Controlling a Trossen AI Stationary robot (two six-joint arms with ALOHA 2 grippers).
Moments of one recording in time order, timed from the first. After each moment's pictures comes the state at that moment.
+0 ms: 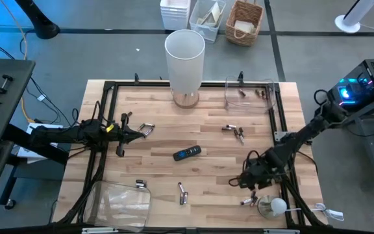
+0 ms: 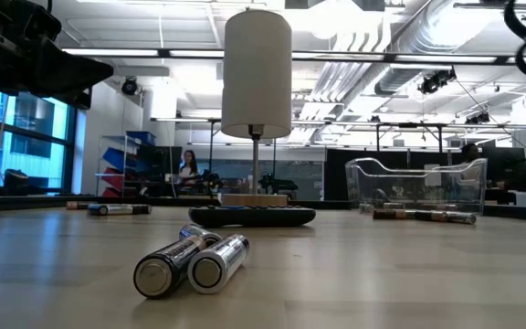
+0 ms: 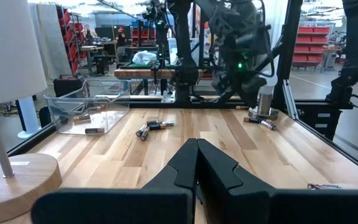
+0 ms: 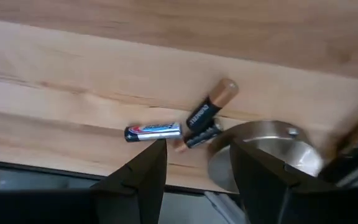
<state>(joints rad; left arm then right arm) -0.03 0.01 0.01 0.01 -0.04 0.01 0.64 1.35 0.73 -0.64 -0.34 2.11</state>
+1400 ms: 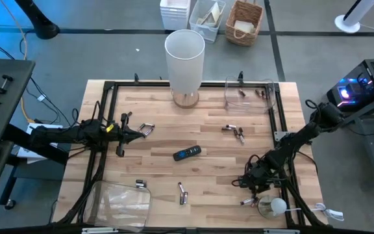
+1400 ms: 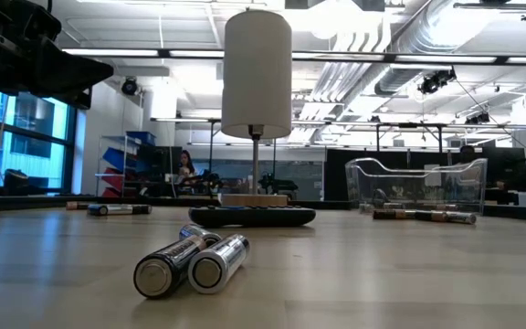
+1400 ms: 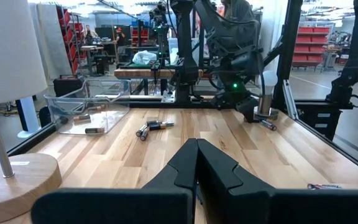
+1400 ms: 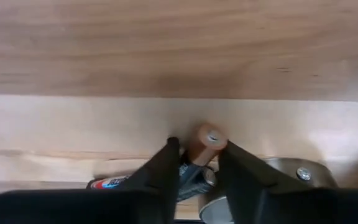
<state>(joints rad) -0.03 0.01 0.01 0.01 -0.04 0.01 0.67 1.45 0.52 -0.31 -0.38 2.27</state>
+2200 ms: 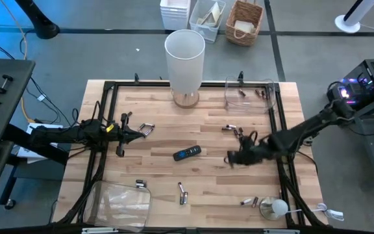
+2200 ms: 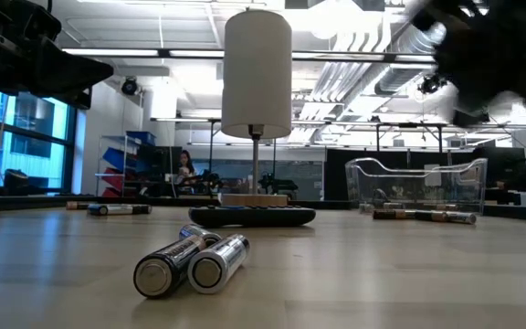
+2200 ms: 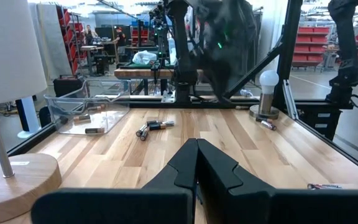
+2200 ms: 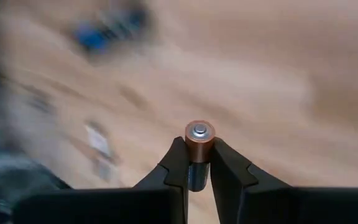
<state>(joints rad) -0.03 0.01 0.01 0.01 -0.04 0.01 0.40 1.17 0.77 -0.59 0.22 1.77</state>
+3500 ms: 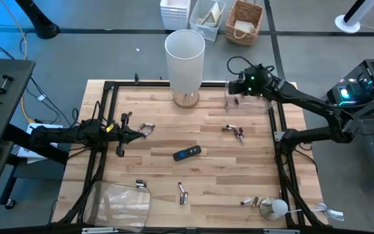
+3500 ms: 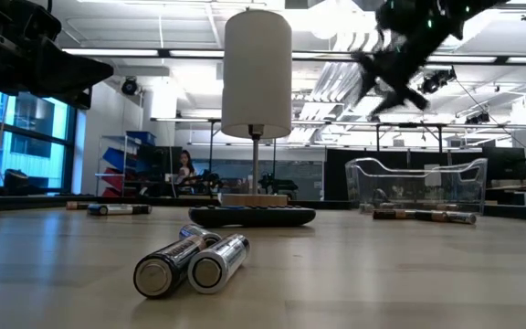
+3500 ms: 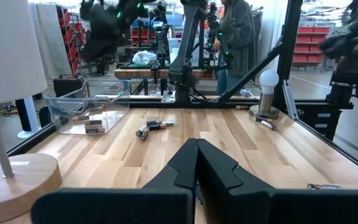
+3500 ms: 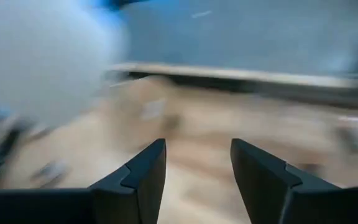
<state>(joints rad) -0.03 0.01 0.01 0.01 -0.04 0.01 -0.63 1.19 0.97 -0.46 0.08 0.67</state>
